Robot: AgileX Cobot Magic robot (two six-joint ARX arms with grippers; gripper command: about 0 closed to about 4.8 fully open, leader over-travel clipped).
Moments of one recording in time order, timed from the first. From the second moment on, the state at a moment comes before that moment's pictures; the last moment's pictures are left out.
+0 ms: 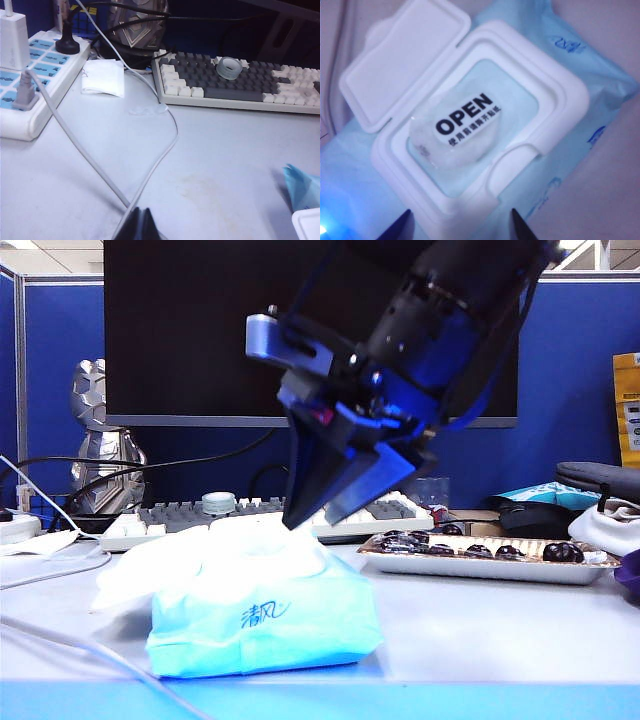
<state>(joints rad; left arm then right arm) -0.05 0.00 0.01 -0.15 -0.01 -0.20 0.80 1.51 0.93 -0.30 -0.11 -0.10</state>
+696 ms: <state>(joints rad) -0.05 0.00 0.01 -0.15 -0.01 -0.20 0.81 1.59 0.94 -0.22 -0.12 -0.13</state>
